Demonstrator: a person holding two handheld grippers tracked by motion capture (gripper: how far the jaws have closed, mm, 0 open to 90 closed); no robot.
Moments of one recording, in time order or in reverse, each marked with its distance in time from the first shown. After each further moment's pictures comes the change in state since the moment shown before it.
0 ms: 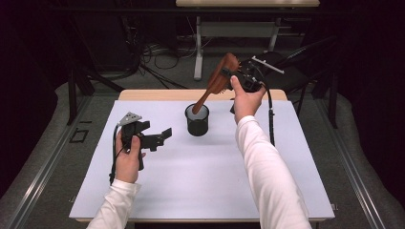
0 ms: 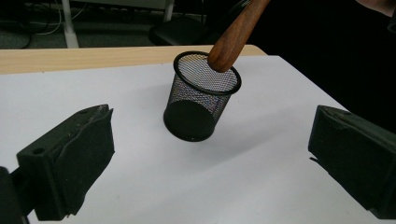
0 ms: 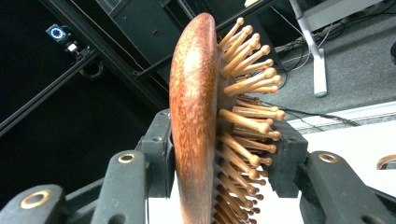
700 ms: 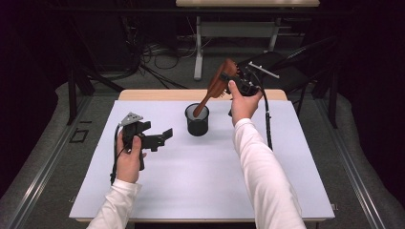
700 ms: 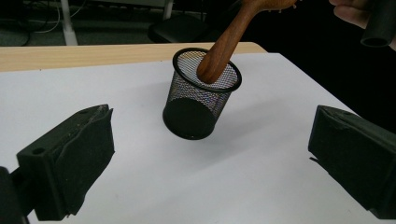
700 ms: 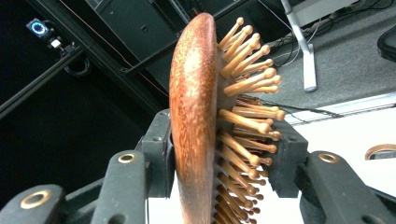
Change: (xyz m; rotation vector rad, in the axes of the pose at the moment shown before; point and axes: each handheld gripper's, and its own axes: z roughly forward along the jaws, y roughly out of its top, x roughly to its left) left arm 0.000 -0.002 0.003 0.011 -0.001 0.004; right arm -0.014 -0.016 0.015 0.014 -0.036 -0.003
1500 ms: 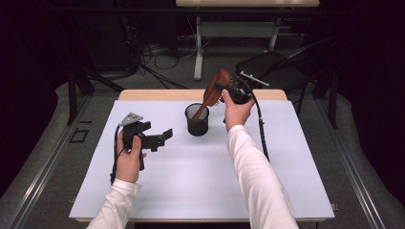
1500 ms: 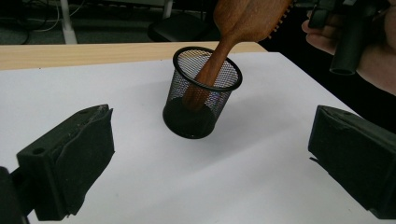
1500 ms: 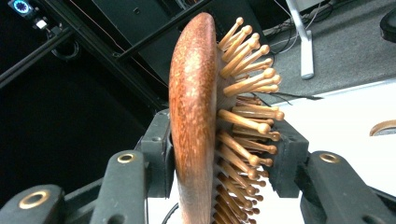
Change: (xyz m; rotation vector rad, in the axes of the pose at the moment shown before) left arm 0.001 -0.001 0.000 0.003 -0.002 -0.003; right arm -0.011 -0.032 0.020 0.043 -0.018 -0.016
